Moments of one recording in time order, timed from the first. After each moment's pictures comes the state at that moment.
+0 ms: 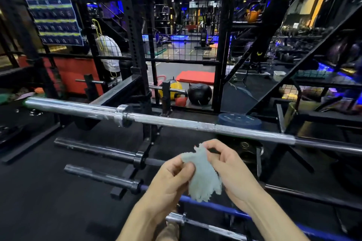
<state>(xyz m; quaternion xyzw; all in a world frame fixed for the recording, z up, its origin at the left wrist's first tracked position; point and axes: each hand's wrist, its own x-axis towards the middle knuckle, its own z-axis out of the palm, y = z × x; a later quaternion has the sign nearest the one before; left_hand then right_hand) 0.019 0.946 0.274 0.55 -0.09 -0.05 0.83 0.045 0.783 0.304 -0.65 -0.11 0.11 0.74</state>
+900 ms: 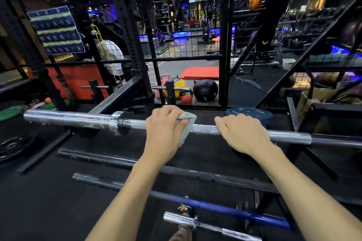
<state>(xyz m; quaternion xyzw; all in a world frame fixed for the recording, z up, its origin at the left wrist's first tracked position) 0.137 0.969 0.313 0.92 -0.10 0.30 0.22 0.159 0.749 0.326 -0.99 -0.12 -0.09 0.08</state>
